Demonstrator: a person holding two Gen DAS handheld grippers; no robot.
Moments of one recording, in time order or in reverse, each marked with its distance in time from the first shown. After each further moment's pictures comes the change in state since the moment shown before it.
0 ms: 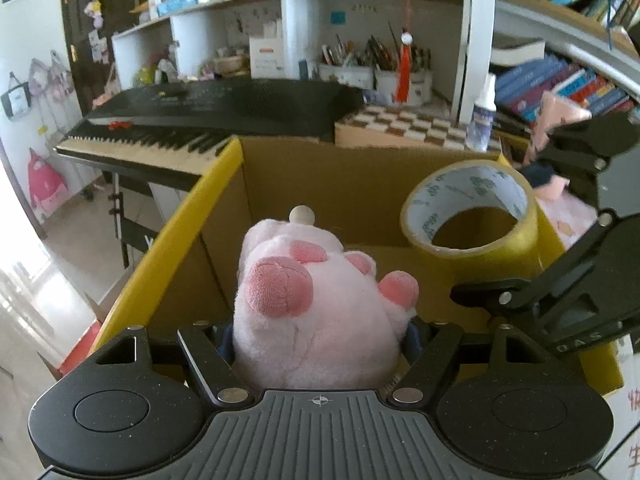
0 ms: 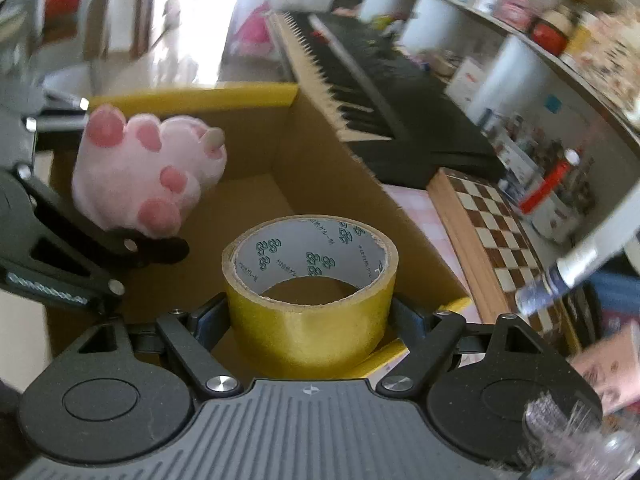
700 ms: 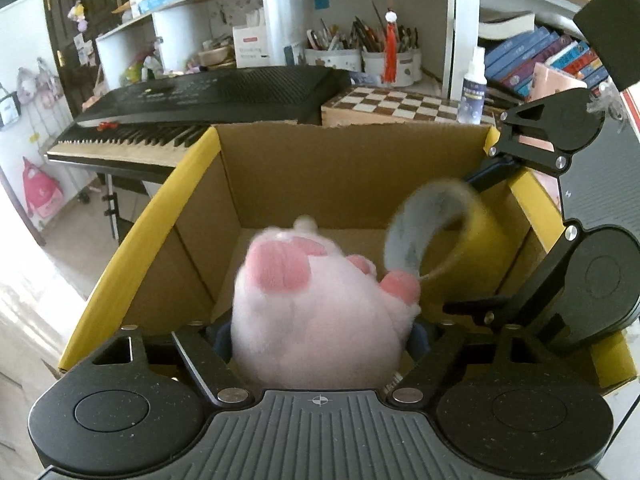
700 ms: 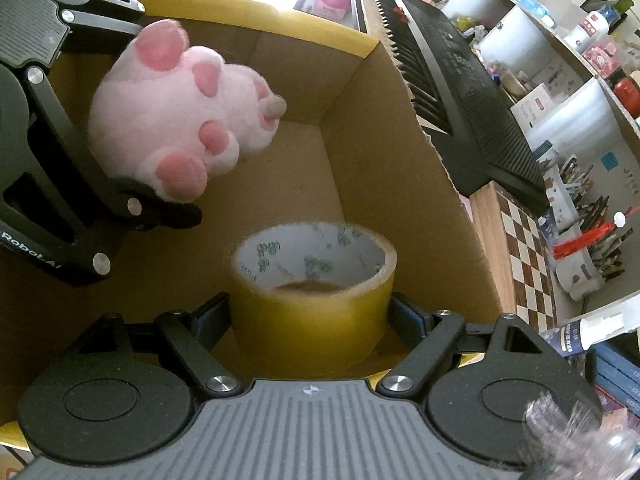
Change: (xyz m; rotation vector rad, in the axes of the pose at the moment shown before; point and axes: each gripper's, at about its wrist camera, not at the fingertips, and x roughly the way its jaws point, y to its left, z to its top) left arm 0.009 -0.010 -0.001 0.039 0.028 -0.002; right arm 0.034 0.010 -0.010 -0.268 0.085 0.044
